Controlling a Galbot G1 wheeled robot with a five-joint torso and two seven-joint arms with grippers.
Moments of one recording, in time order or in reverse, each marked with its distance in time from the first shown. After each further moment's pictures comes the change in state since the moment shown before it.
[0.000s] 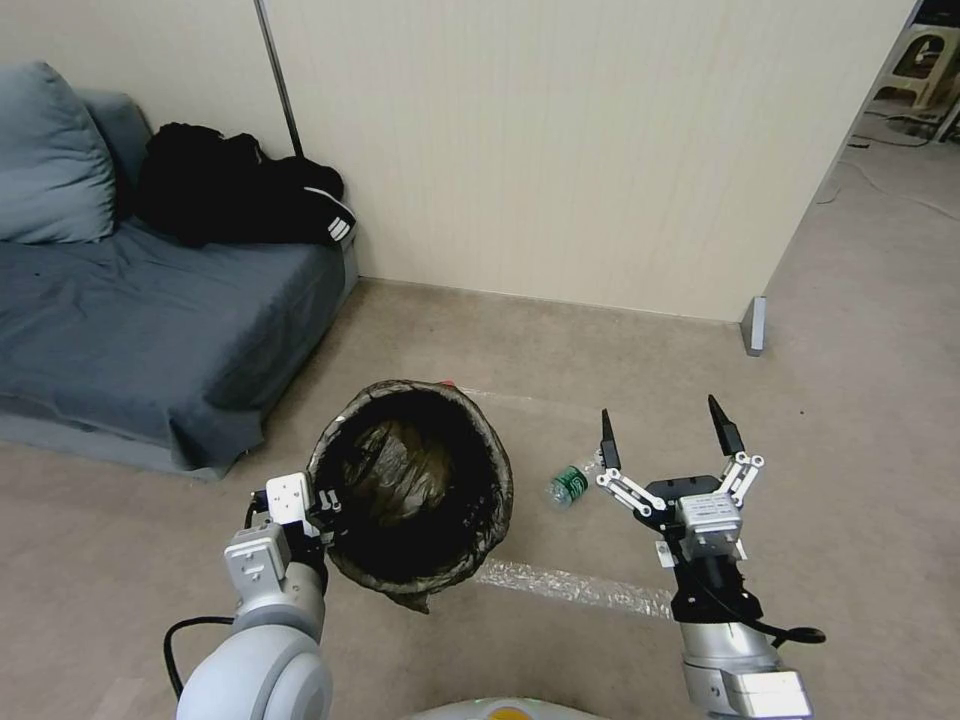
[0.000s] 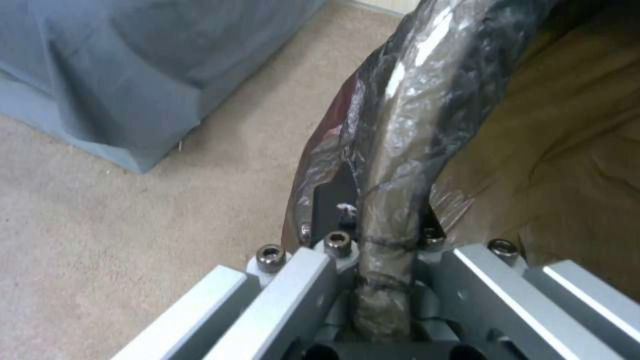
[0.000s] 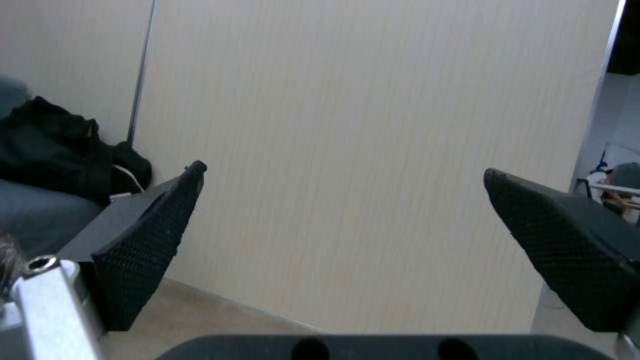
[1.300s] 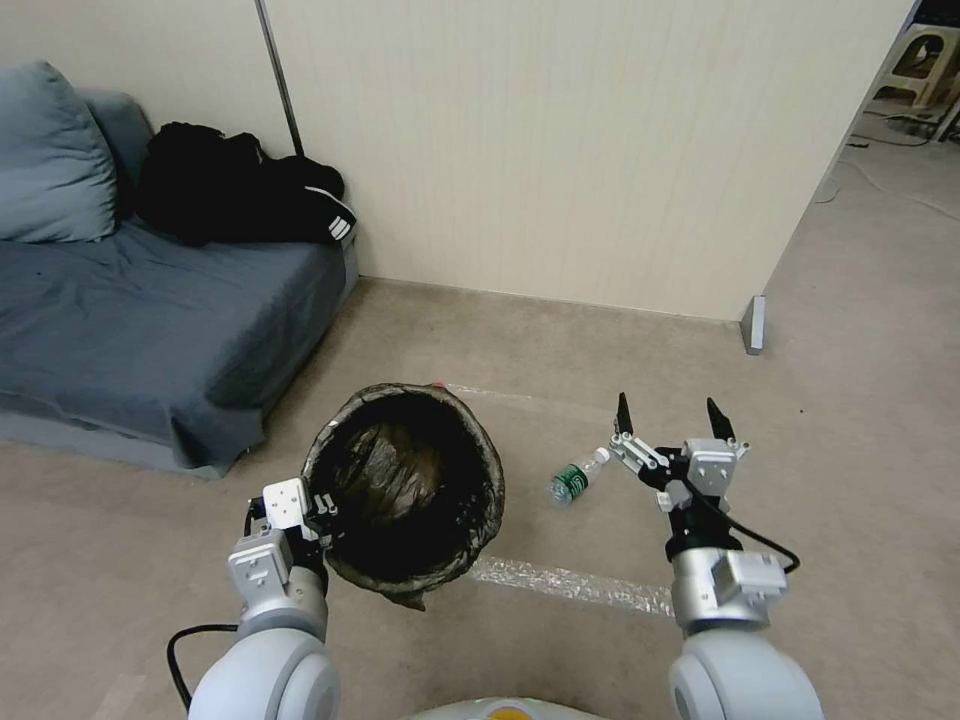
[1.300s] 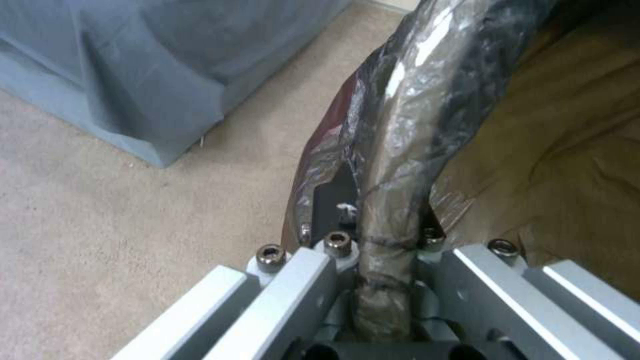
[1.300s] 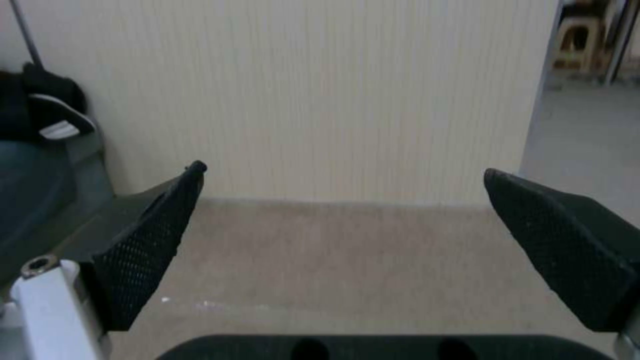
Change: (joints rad) left arm 0.011 -0.046 -0.006 0.033 0.056 -0.047 -0.004; right arm 0.255 -0.072 -0.013 -0.075 0.336 -0.540 0.176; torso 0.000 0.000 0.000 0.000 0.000
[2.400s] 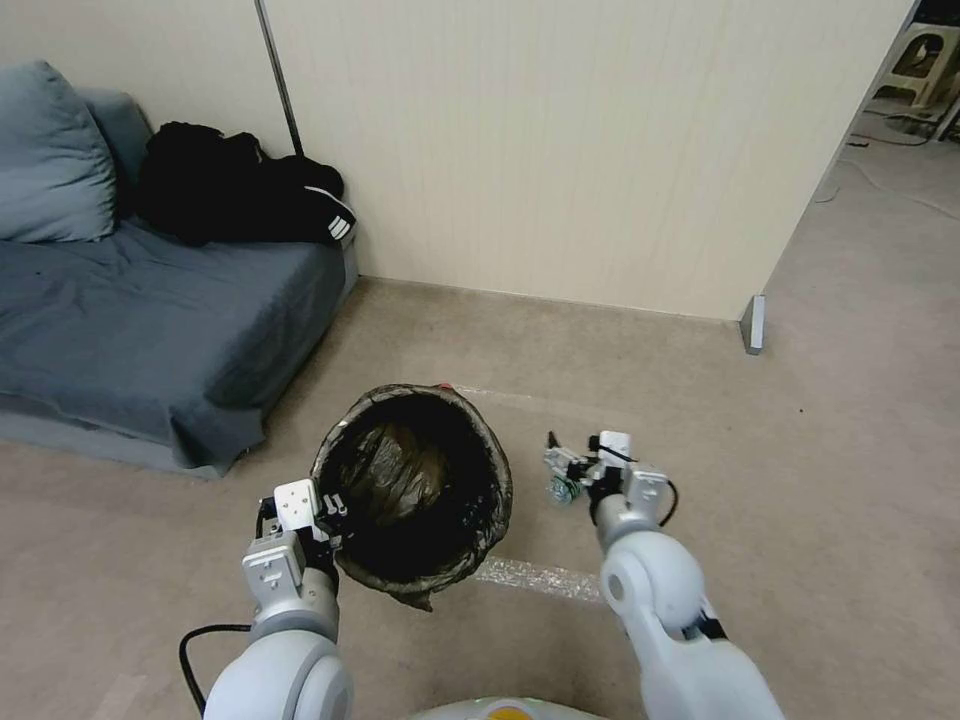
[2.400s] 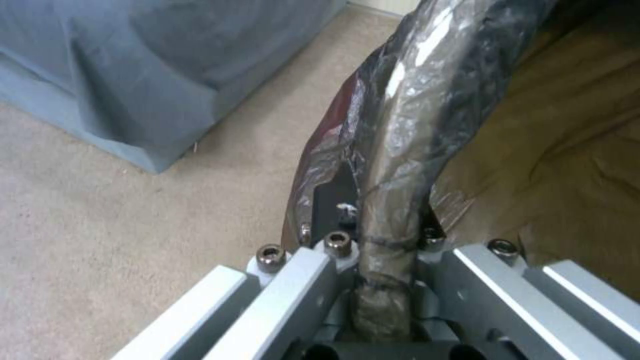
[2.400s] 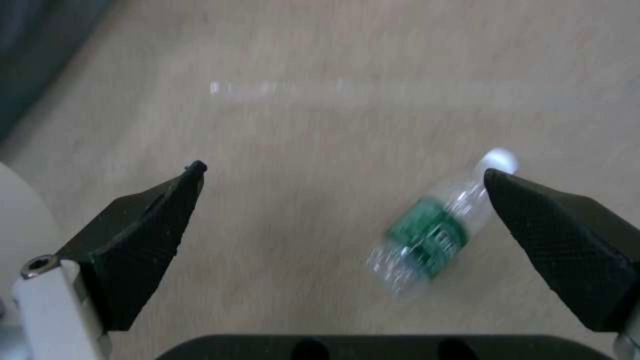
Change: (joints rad) left arm 0.007 -0.022 0.030 0.005 0.054 -0.022 0.013; right arm 0.406 -0.074 -0.160 -0.501 0.458 -0.383 0.147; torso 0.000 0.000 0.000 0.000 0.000
